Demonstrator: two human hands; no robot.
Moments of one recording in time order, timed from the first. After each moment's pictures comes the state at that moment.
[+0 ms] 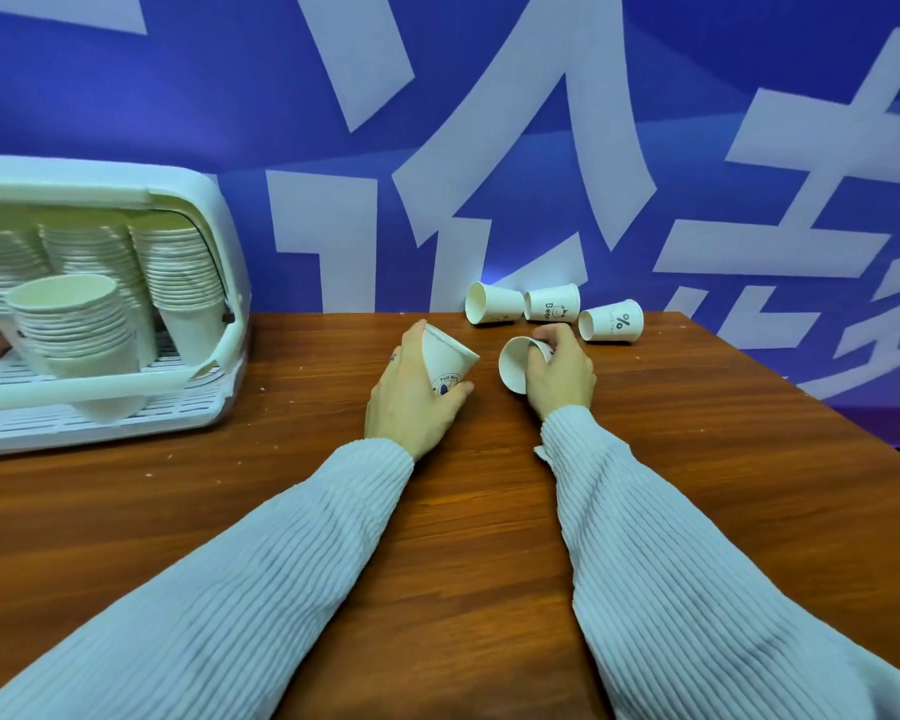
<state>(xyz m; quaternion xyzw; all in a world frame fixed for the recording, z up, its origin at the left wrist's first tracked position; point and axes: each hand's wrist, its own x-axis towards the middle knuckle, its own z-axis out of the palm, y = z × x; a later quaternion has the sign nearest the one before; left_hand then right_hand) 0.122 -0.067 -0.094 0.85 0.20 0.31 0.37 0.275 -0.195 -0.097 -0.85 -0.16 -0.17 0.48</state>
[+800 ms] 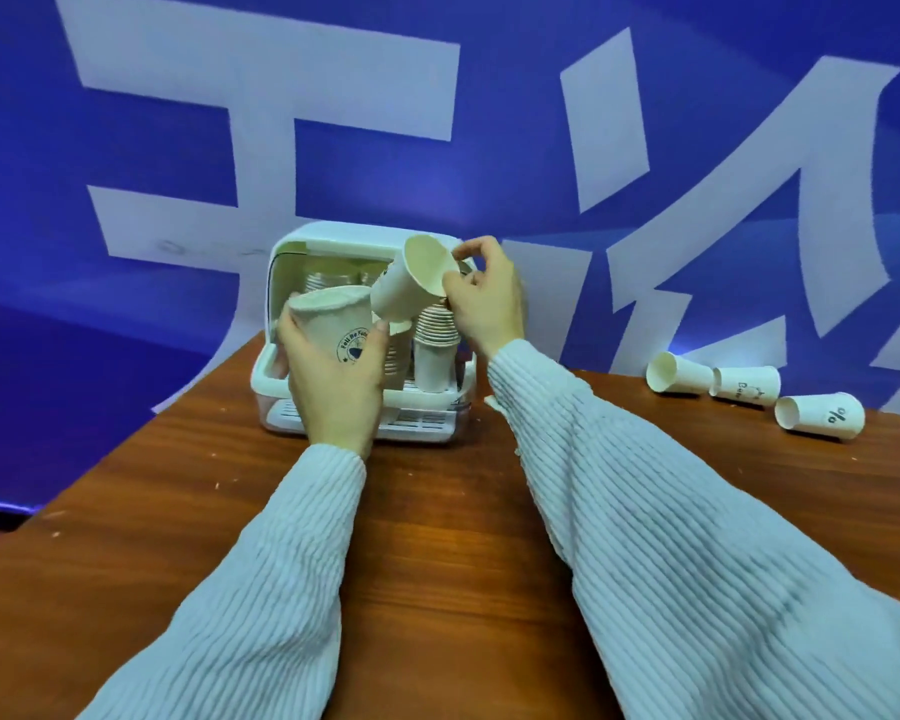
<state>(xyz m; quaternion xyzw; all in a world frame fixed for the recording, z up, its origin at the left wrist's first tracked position) -0.091 0.092 -0.033 0.54 0.30 0.66 0.43 0.056 0.061 0.031 -0.70 -0.41 -0.05 0.57</state>
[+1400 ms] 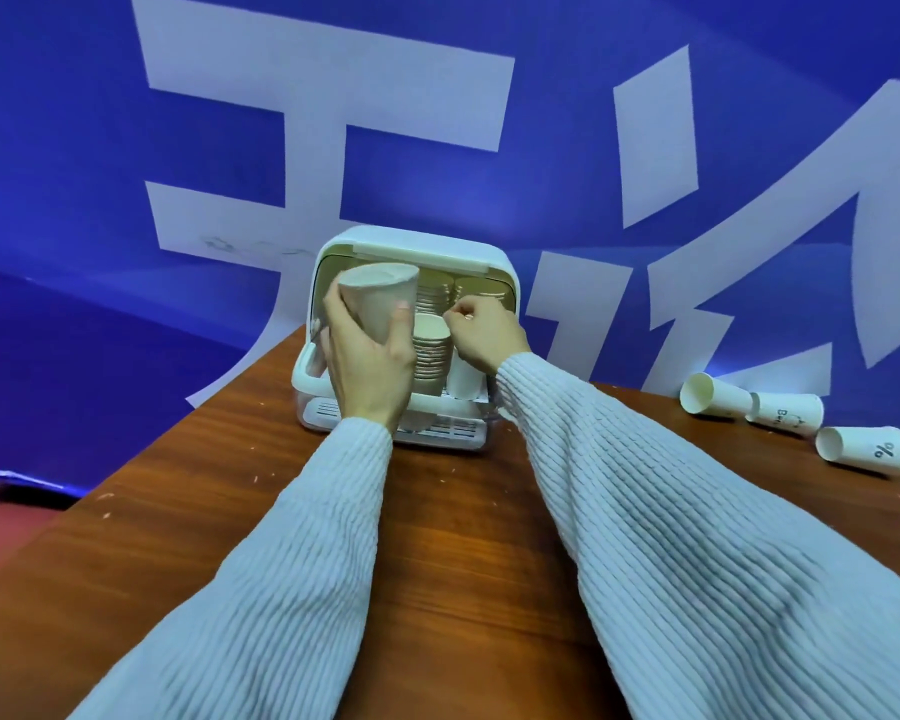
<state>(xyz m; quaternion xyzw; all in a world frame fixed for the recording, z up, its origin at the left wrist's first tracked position) -0.091 0.122 -0.027 0.57 0.29 0.64 0.42 0.049 0.099 0.010 -0.81 -0.46 0.02 0.36</state>
